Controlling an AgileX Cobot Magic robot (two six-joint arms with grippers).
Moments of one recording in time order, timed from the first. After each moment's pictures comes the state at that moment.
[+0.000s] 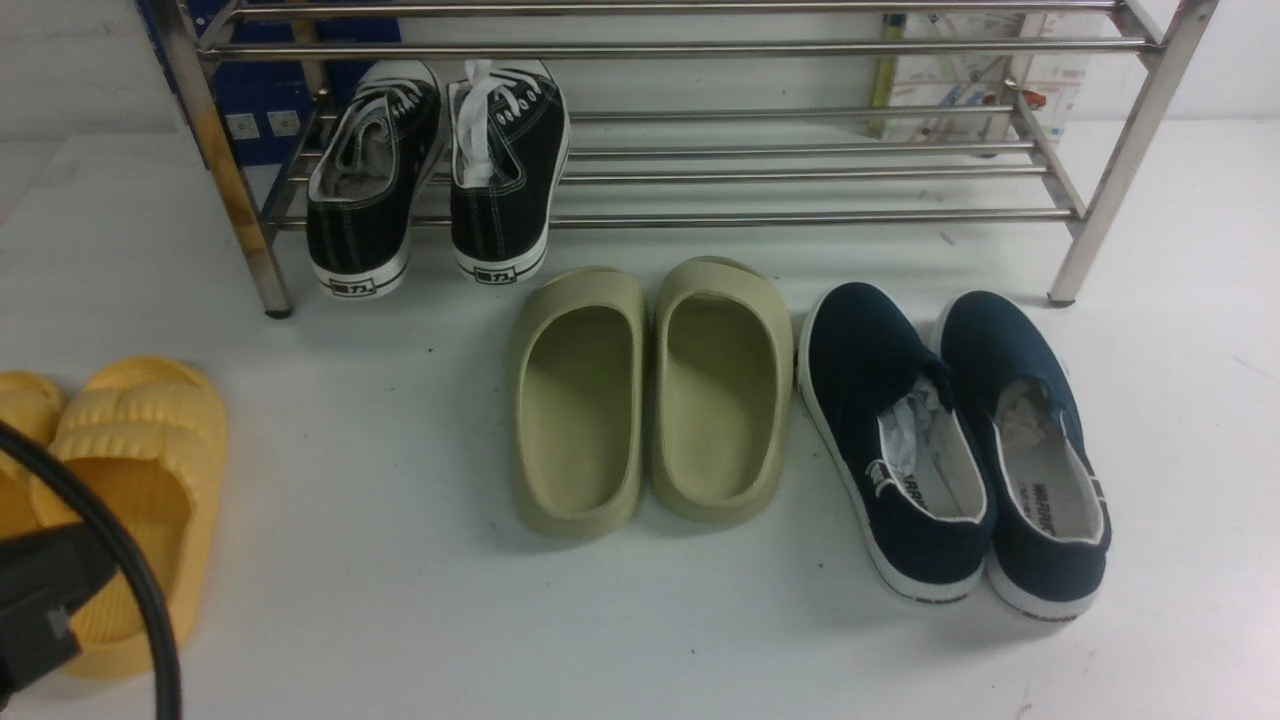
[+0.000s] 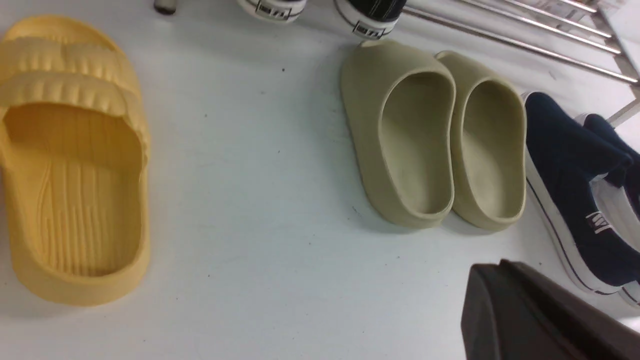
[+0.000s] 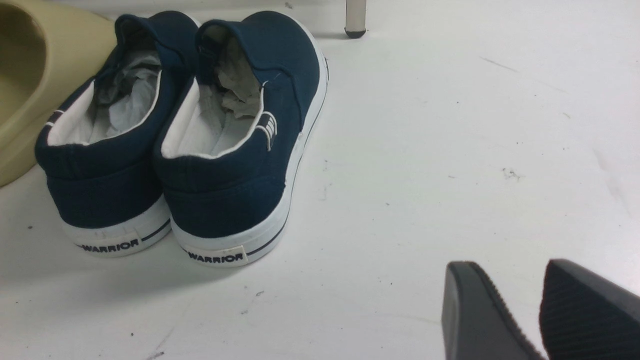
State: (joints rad) right arm -0.08 -0.01 0.01 0.14 0.40 -0.06; left arm -0.22 0.44 -0.61 -0.11 0.75 -0.36
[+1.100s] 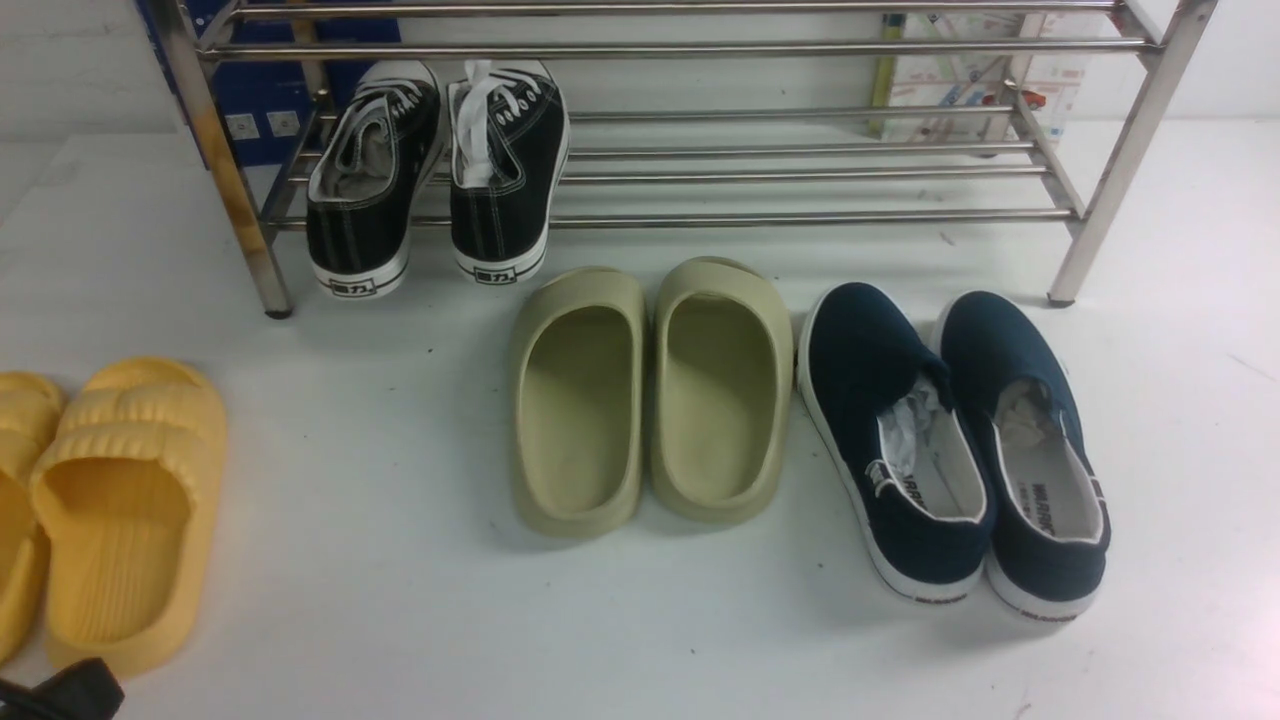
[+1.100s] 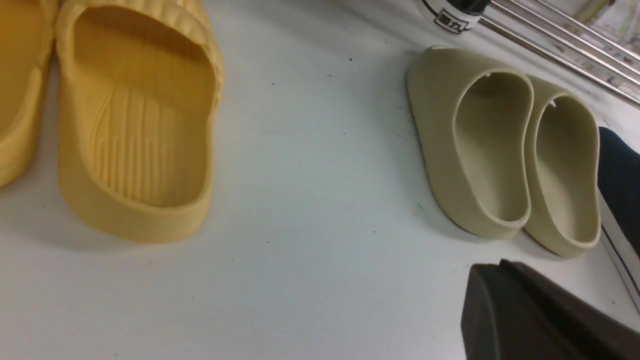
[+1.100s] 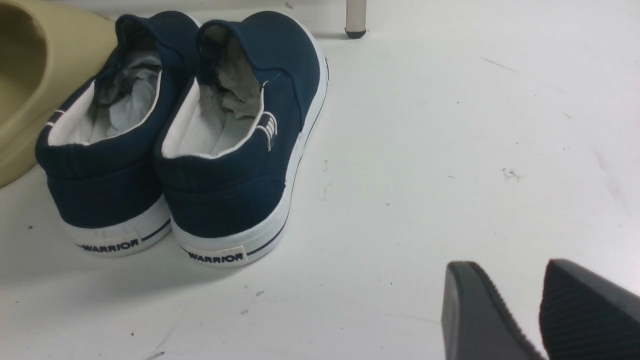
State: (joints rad) right arm -0.08 -0.01 0.01 0.14 0.40 -0.06; left arm -0.09 0.10 -0.21 -0.16 0.57 -0.37
